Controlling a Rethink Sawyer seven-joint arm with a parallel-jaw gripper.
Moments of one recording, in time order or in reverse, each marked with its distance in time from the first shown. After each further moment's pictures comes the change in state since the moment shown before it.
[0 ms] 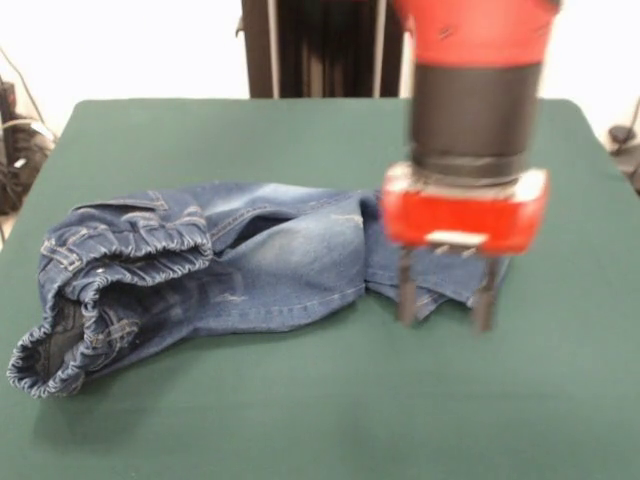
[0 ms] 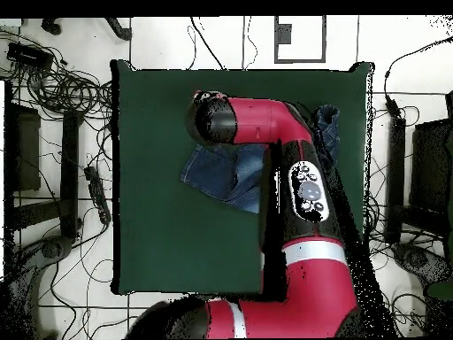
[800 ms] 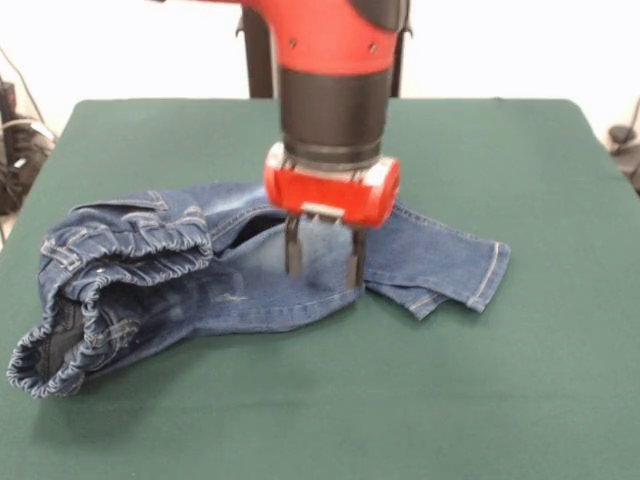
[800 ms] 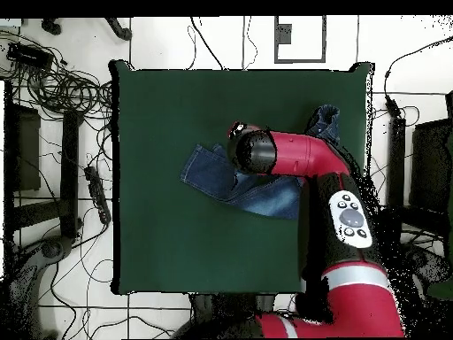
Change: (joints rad) arm -0.094 -0.071 -0.037 0.215 -0.028 -0.055 0.000
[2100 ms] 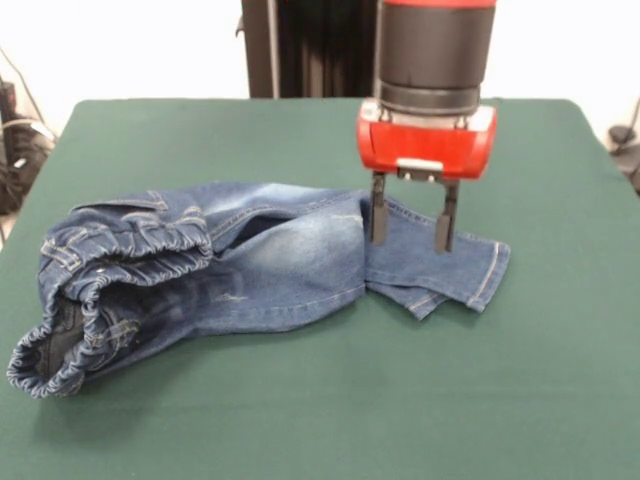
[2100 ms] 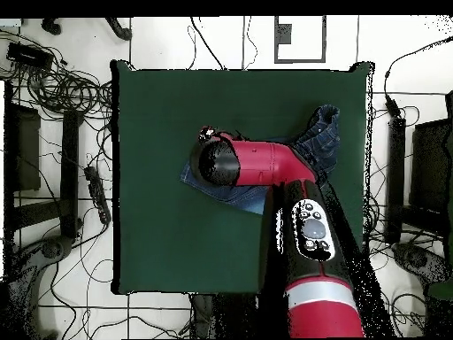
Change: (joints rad) arm 0.117 -0.062 -0.041 0.088 0.050 -0.088 0.000
